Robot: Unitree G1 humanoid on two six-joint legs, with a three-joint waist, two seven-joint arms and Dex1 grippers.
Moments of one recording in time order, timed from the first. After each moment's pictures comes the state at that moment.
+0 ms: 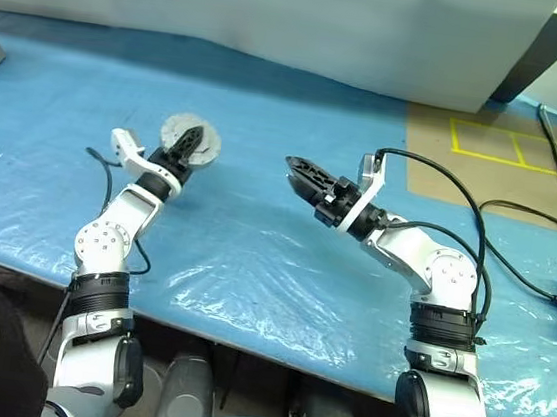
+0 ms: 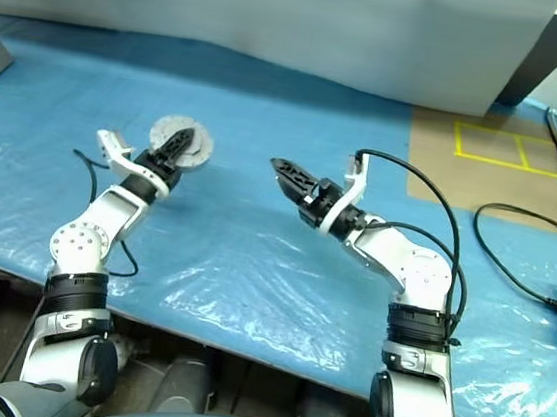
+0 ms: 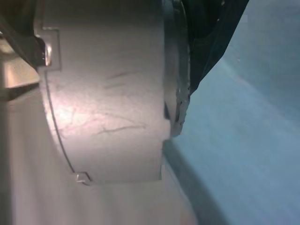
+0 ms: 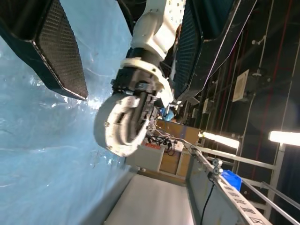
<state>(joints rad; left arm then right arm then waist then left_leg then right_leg) -0.49 0.17 0.42 0.26 -0.98 0.50 -0.13 -0.51 -0.18 -0.19 0.06 1.58 1.04 -0.06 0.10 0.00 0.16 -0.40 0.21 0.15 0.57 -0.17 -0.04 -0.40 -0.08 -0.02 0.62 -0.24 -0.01</state>
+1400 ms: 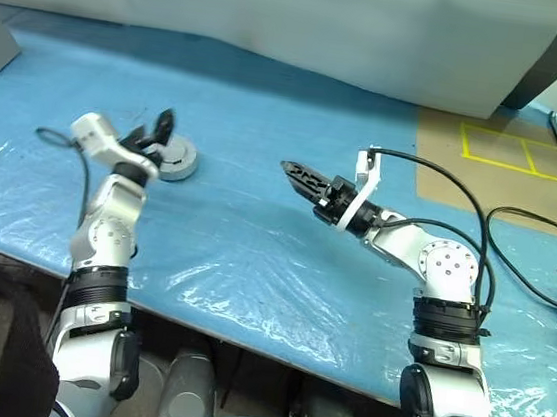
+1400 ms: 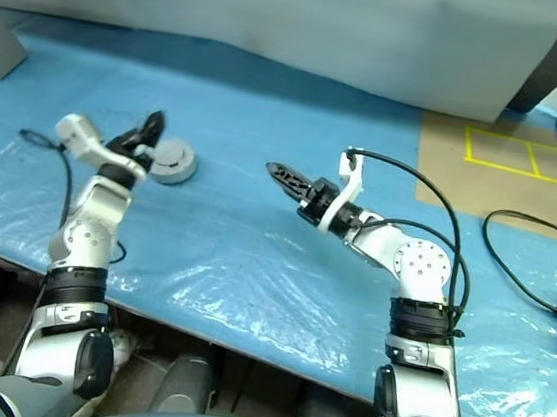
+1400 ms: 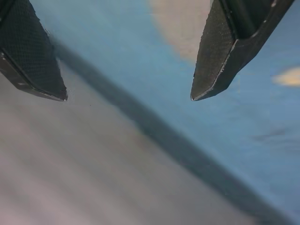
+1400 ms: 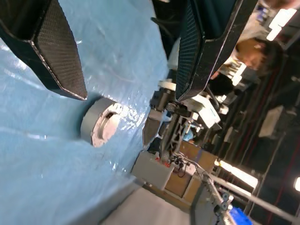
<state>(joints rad) -0.54 0.16 0.30 0.13 -0.73 0.33 -0.26 -0.53 -0.27 -0.13 -0.06 1.24 1.00 0.22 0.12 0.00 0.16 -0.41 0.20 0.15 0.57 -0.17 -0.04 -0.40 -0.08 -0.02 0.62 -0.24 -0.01</state>
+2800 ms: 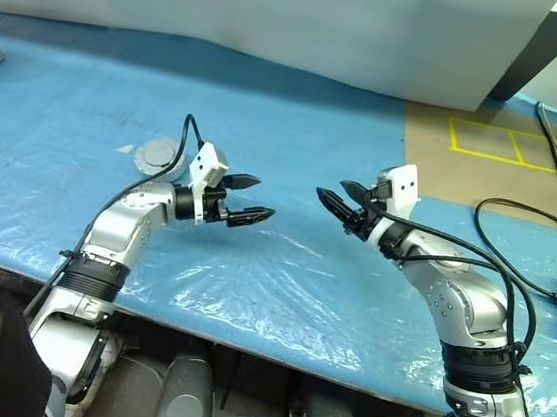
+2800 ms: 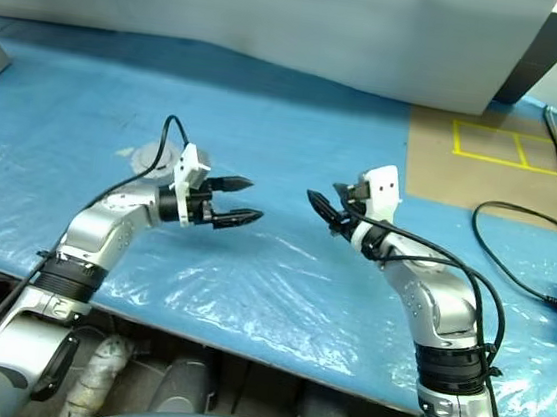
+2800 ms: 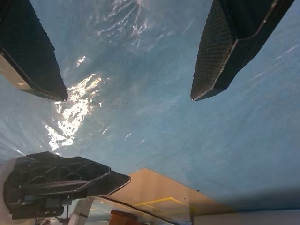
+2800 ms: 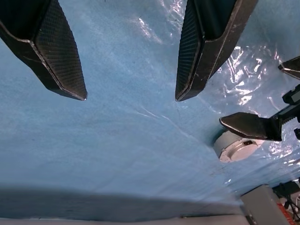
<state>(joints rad) -0.52 0.42 -0.10 0.21 -0.41 0.34 -1.02 -0.33 -0.39 0.00 -0.25 0.53 0.69 0.39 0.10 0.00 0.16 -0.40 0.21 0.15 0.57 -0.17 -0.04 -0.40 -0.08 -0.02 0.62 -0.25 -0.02</state>
